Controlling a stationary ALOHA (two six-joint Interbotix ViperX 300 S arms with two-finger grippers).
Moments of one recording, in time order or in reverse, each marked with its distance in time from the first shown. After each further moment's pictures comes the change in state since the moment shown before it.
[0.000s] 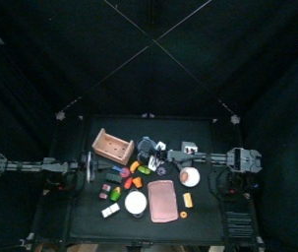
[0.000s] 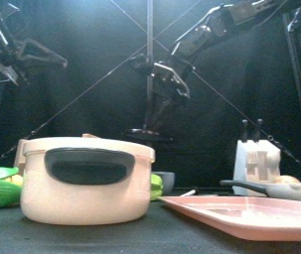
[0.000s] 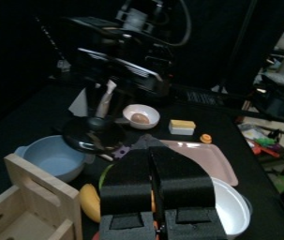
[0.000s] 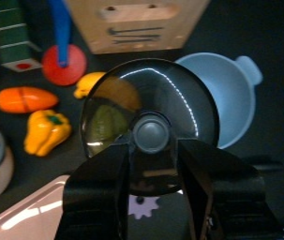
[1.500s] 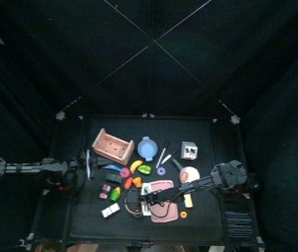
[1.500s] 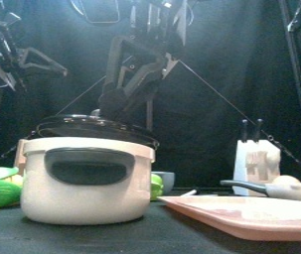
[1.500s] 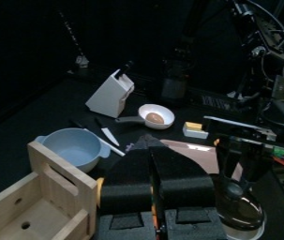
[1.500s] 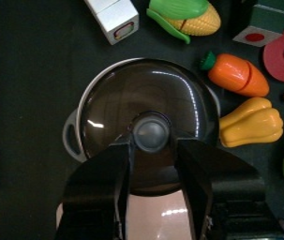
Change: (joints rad) left arm 0.051 -0.011 0.018 -0.032 0.000 0.000; right arm 0.385 0.230 -0.161 0.021 -0.031 -0.011
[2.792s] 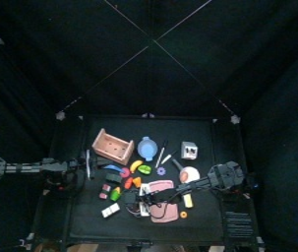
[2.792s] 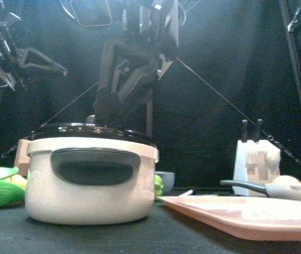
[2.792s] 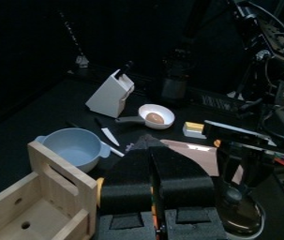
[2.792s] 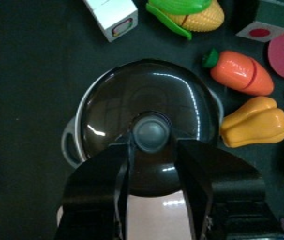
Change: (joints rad) left arm 0.002 -0.002 0.000 0.000 0.000 0.000; right arm 0.003 0.041 -0.051 0.015 0.066 -0.003
